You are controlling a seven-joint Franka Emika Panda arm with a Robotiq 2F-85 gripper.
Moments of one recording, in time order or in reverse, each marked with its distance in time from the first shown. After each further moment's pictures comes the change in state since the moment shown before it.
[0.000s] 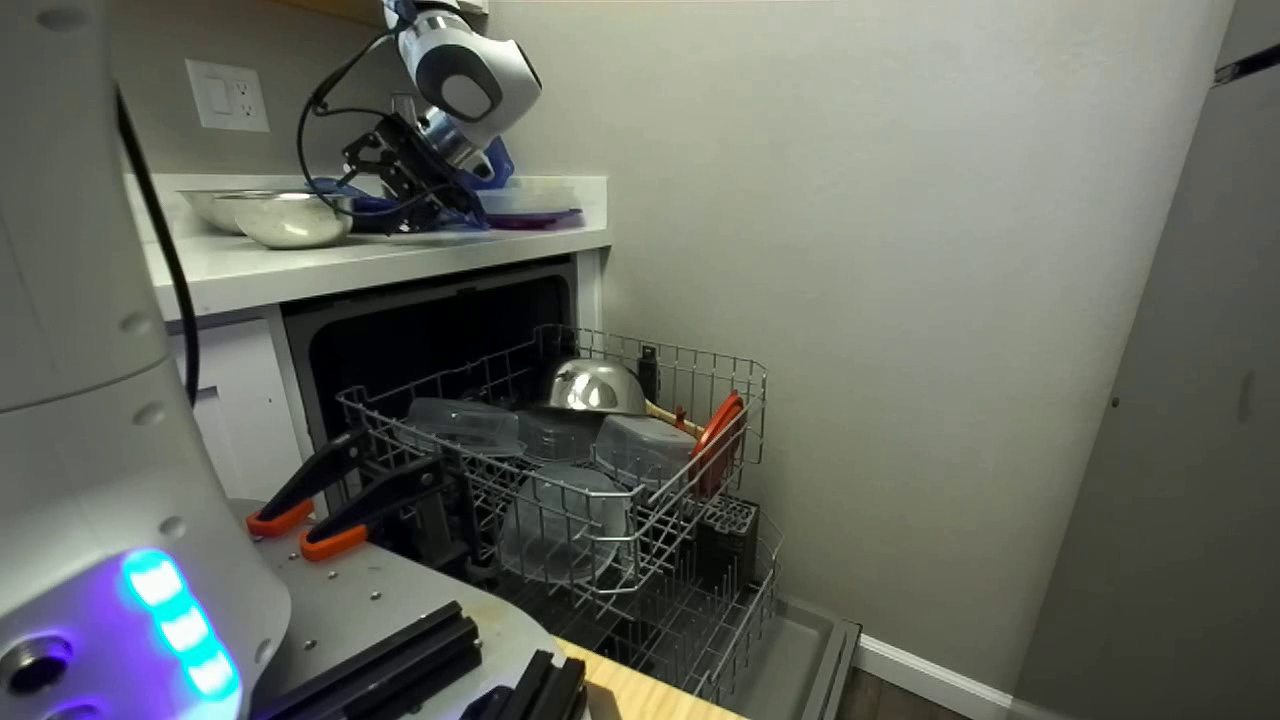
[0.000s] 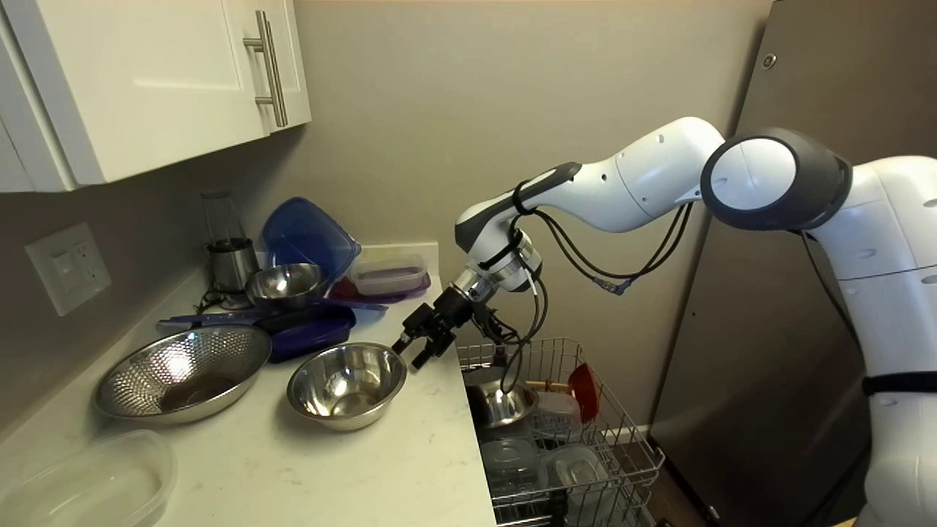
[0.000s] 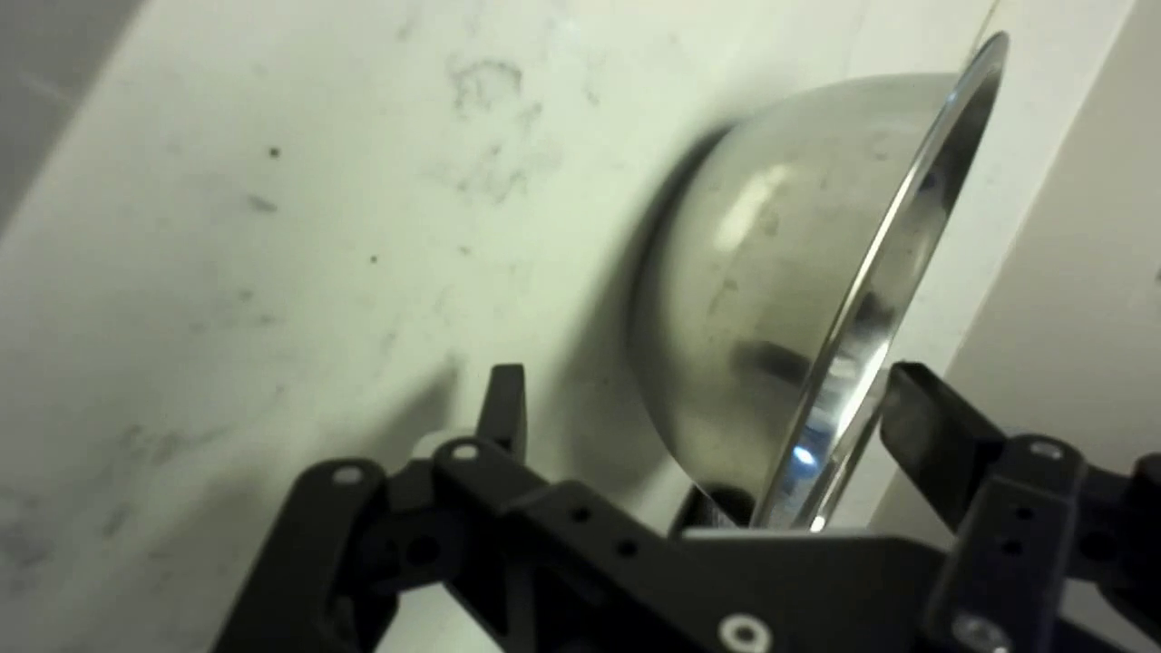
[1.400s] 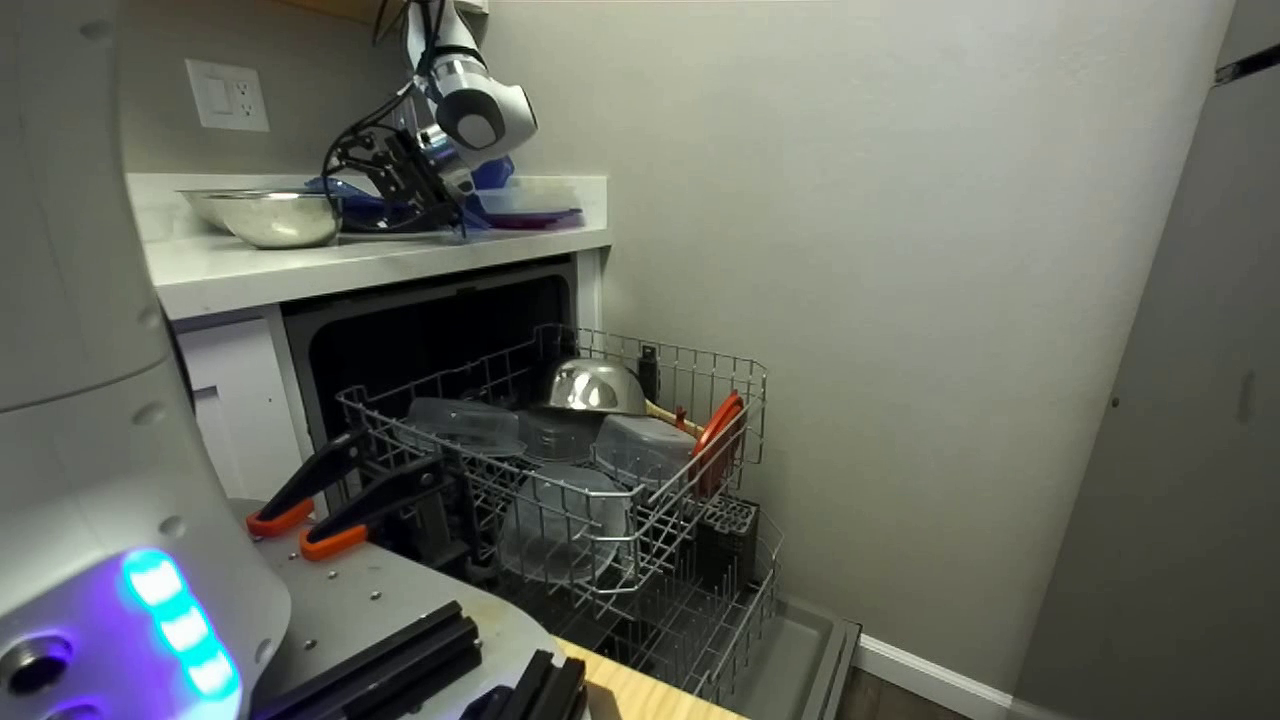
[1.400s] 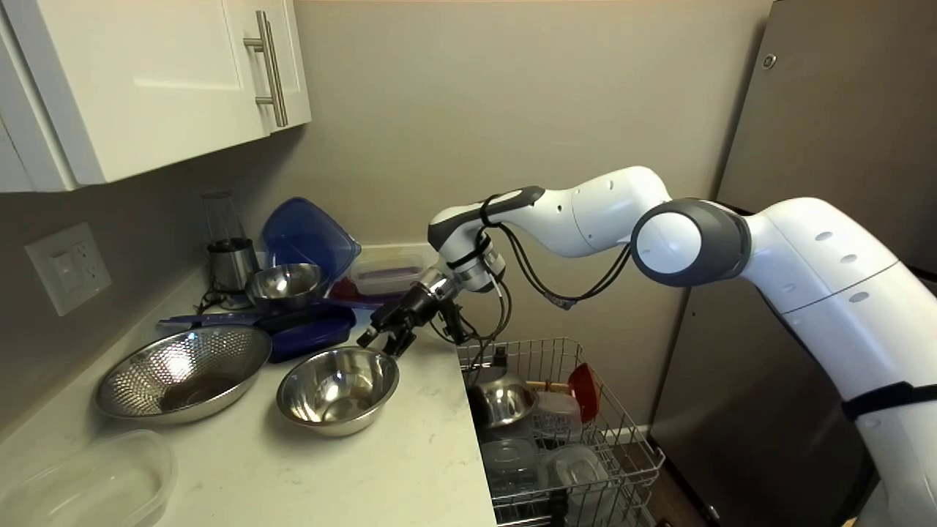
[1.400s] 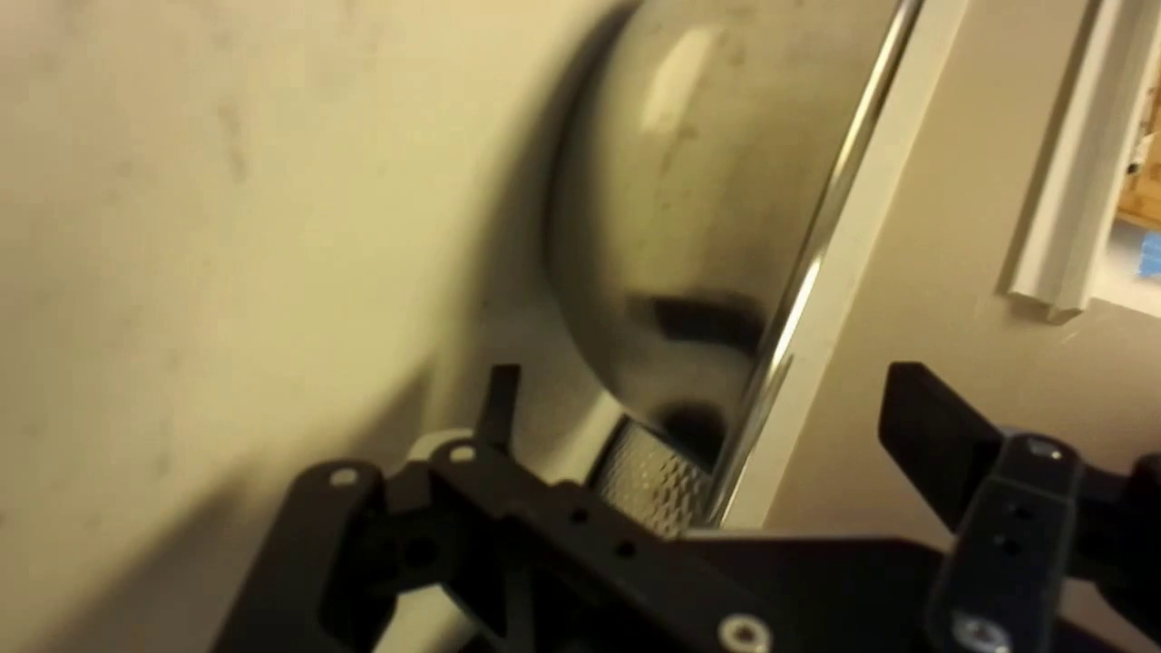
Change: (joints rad) arm 0.171 0.281 -0.126 0.458 0.026 -0.287 0.020
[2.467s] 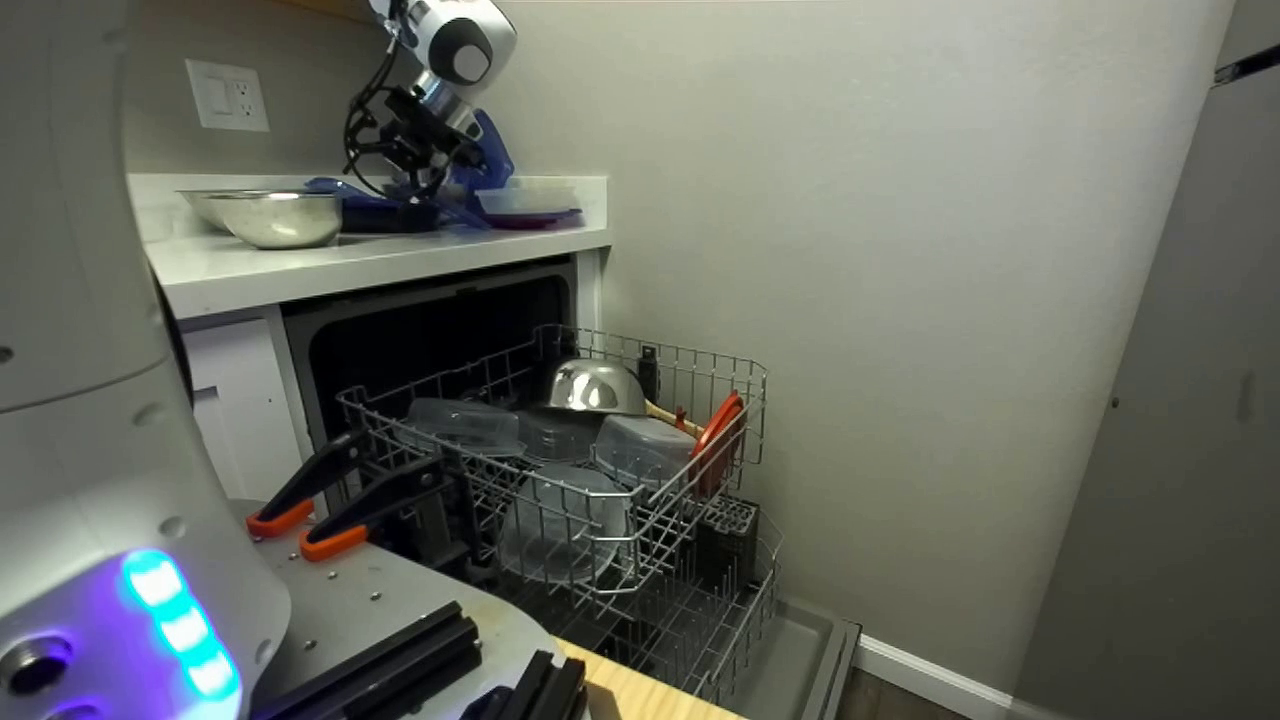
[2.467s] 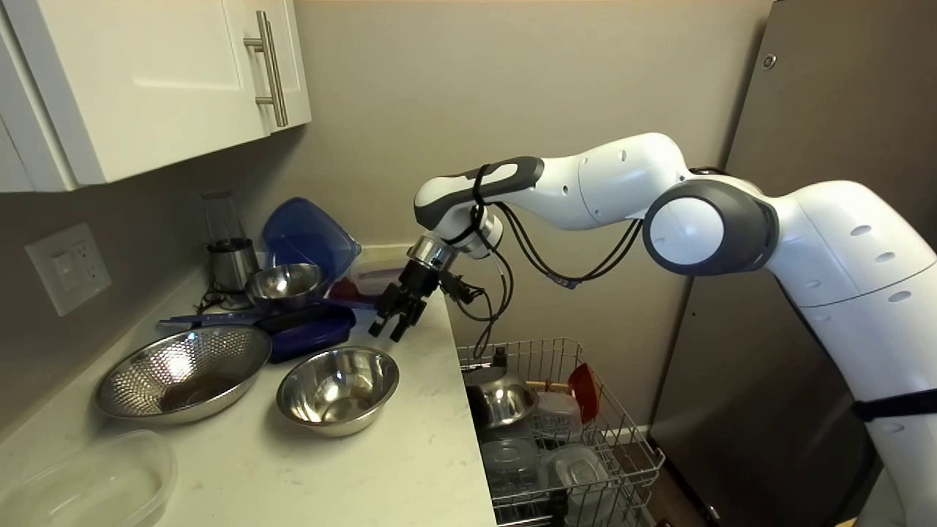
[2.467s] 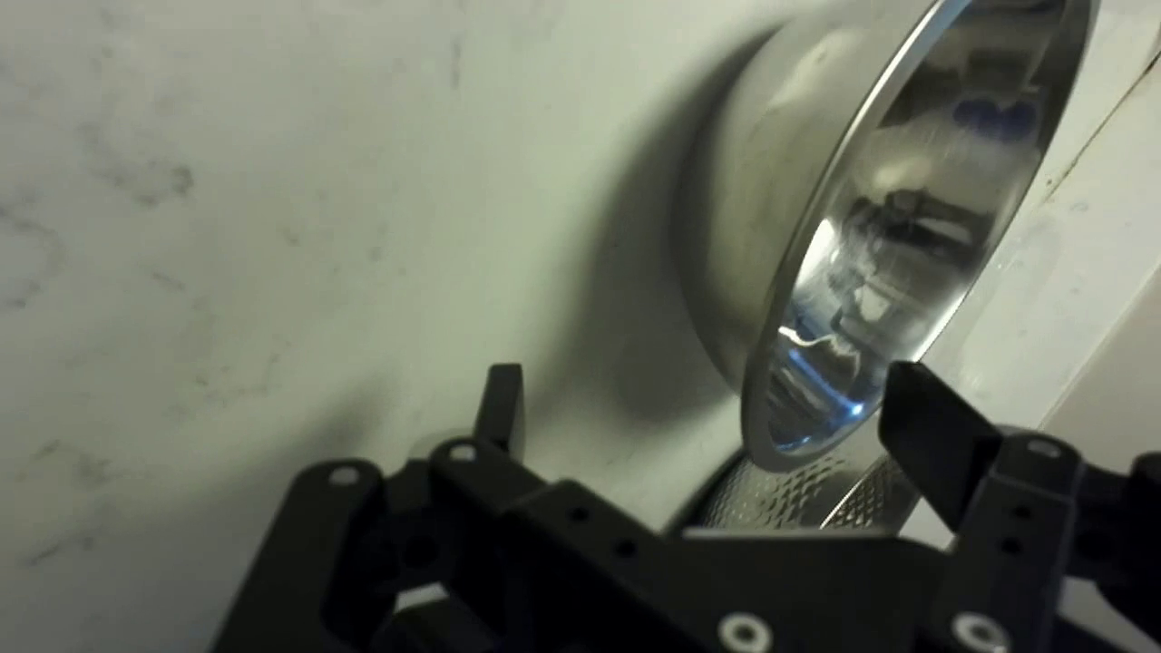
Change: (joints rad) arm 0.109 -0.135 -0.132 -0.001 -0.278 0.061 0.130
